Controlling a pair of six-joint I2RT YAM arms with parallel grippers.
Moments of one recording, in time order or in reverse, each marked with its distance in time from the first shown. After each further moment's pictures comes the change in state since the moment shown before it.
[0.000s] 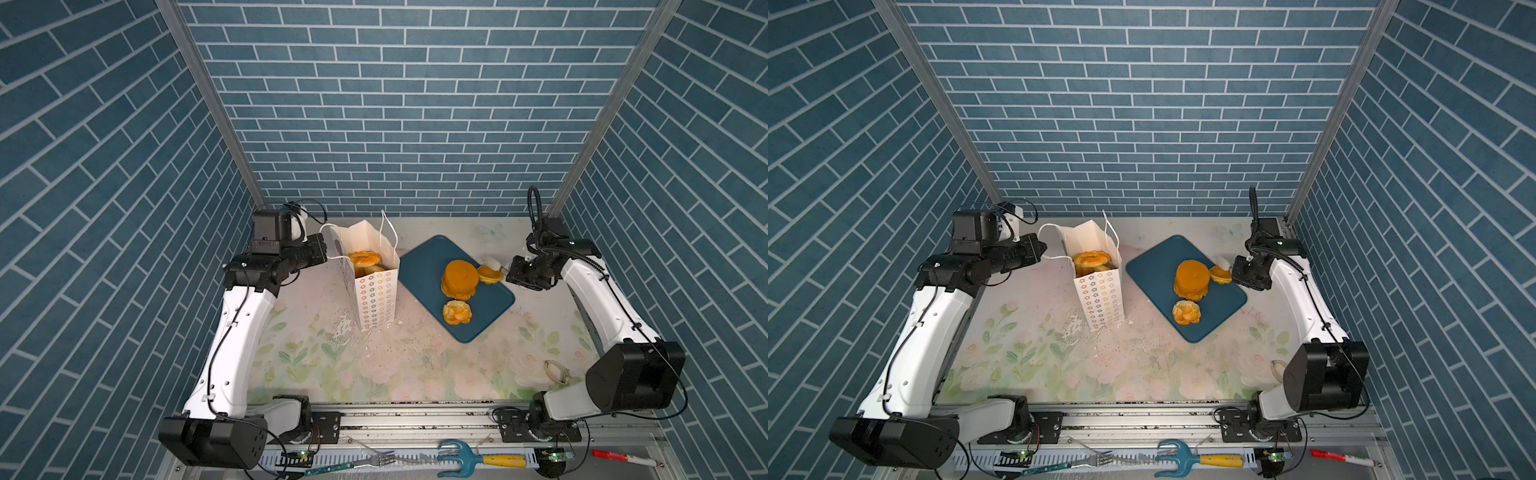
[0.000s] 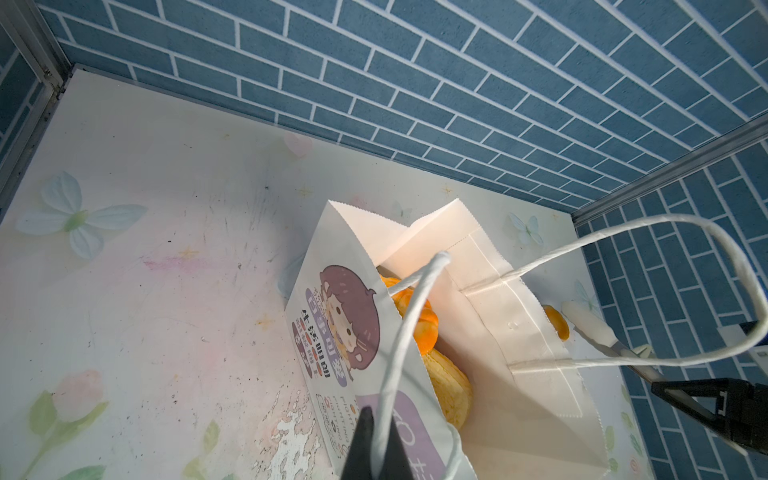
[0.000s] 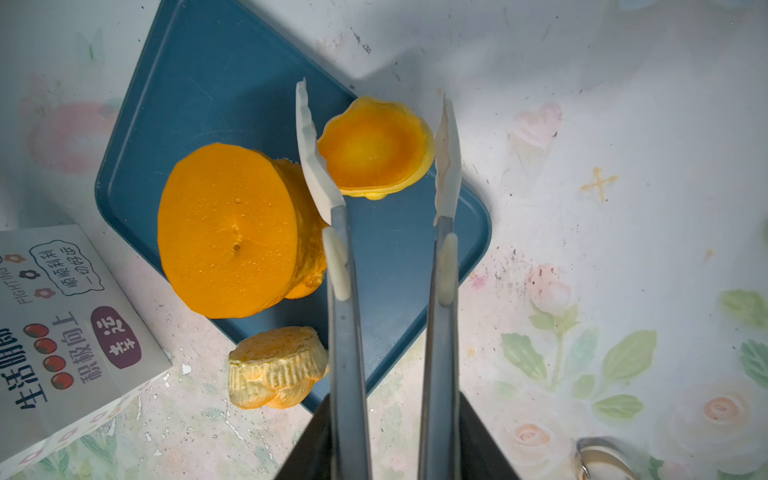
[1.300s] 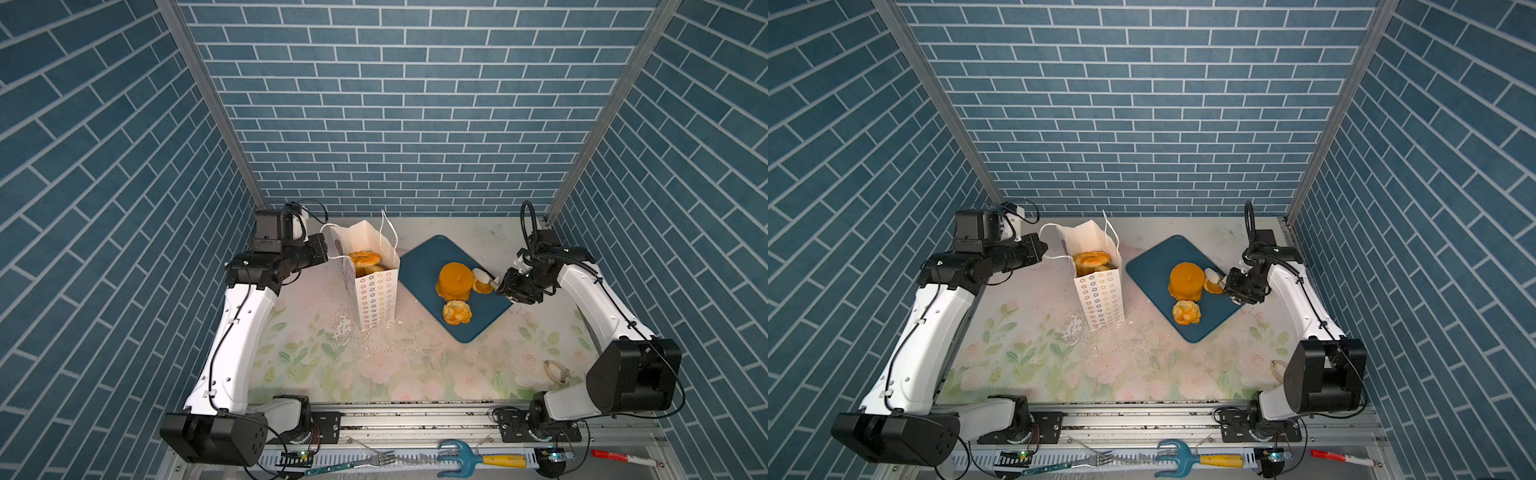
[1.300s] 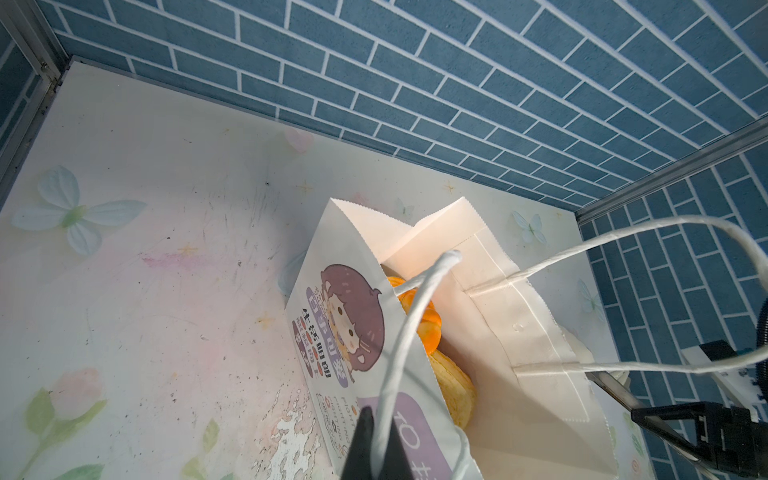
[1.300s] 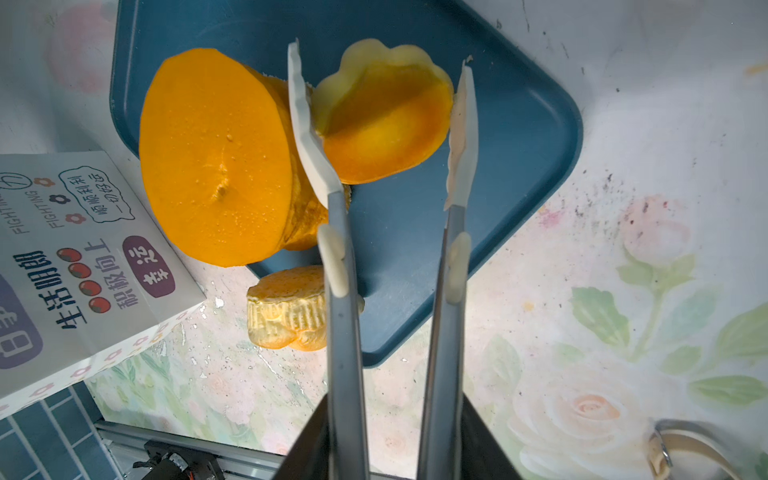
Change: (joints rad) left arm -0.006 0.013 0.000 0.001 -0.003 -0.004; right arm 0.000 -0.019 -0.102 -0.033 -0.177 0.000
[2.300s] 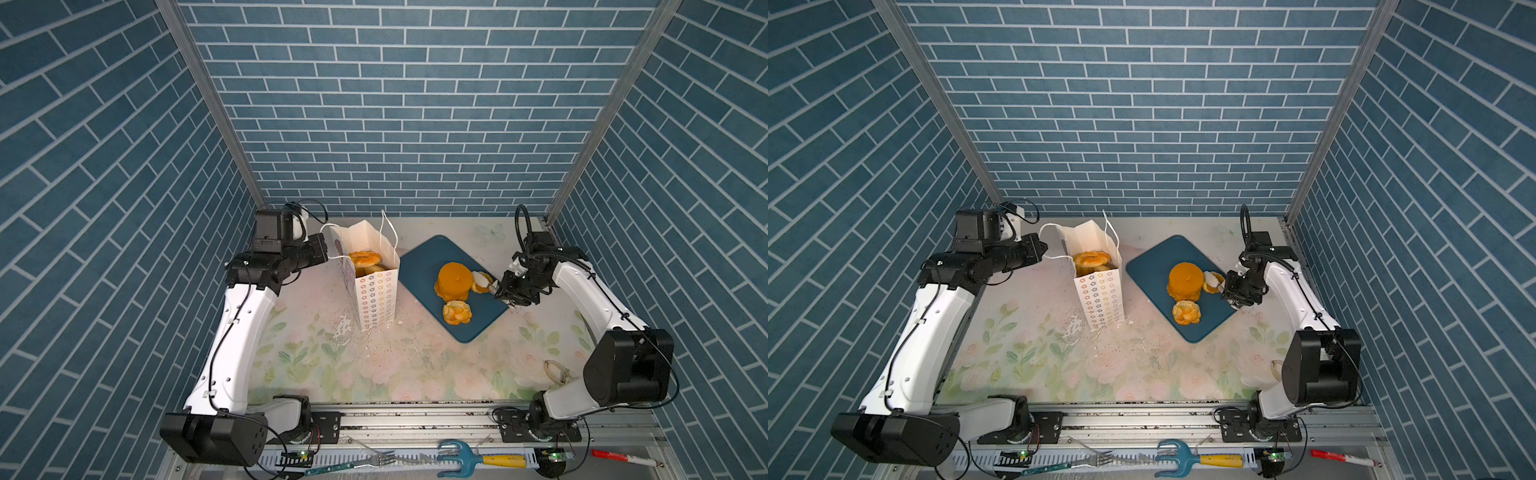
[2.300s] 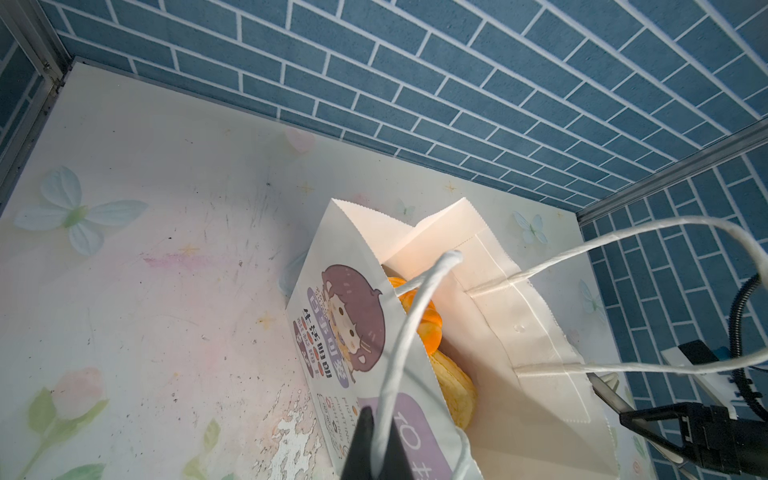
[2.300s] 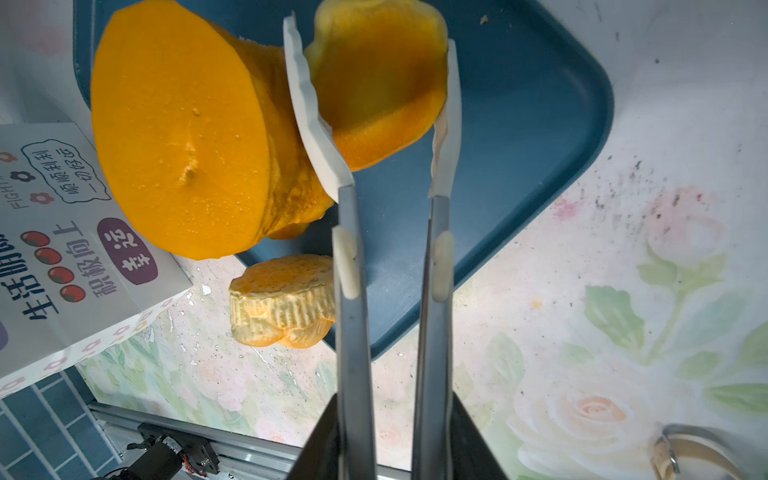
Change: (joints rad) left arm 0.000 0.000 0.000 0.000 -0.004 0.000; right arm 0.000 0.028 -0.003 -0.013 -0.003 -0.031
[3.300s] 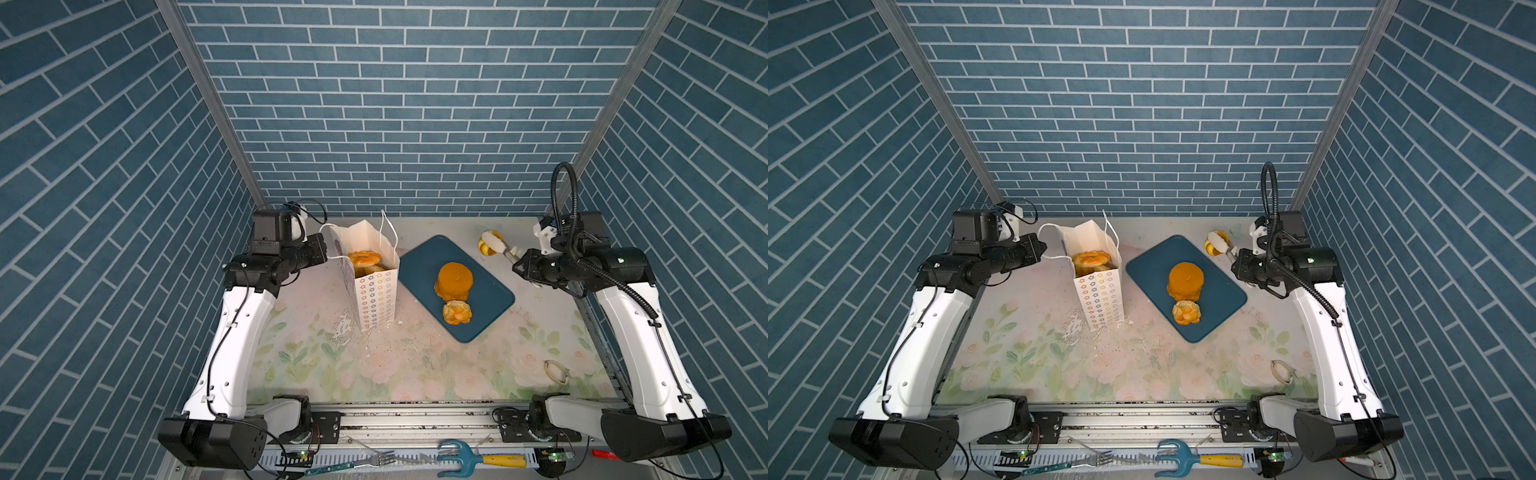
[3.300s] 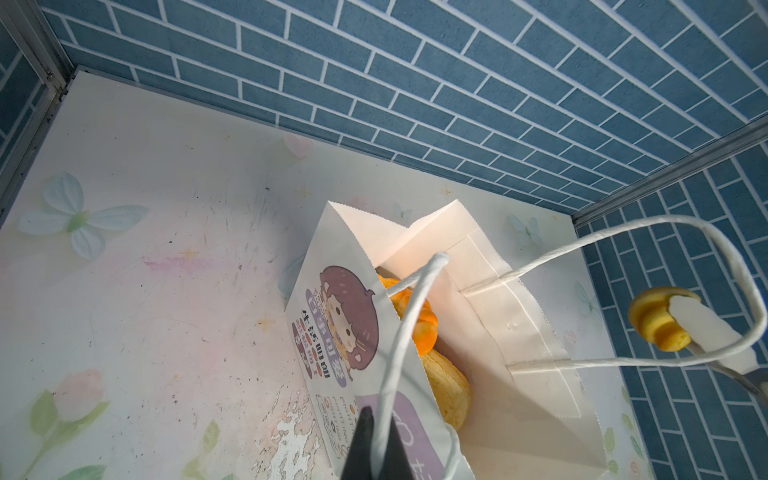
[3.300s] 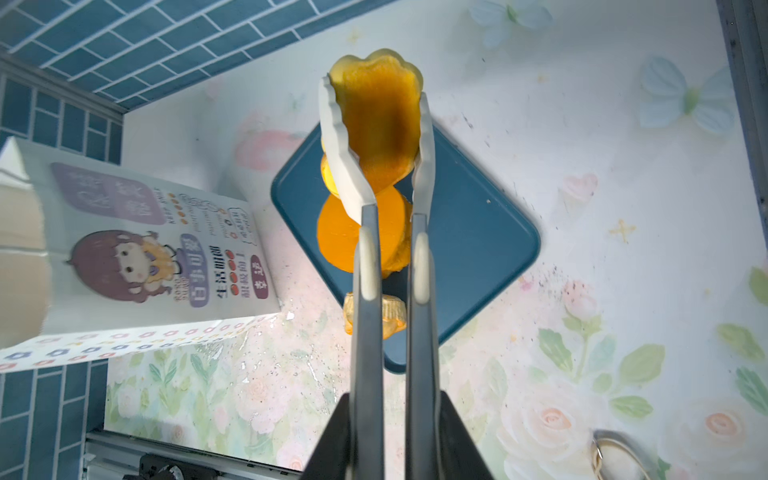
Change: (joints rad) left arm 0.000 -0.019 0.000 0.000 0.001 0.000; right arm 0.123 -0.245 0.365 -0.137 0.099 -0.001
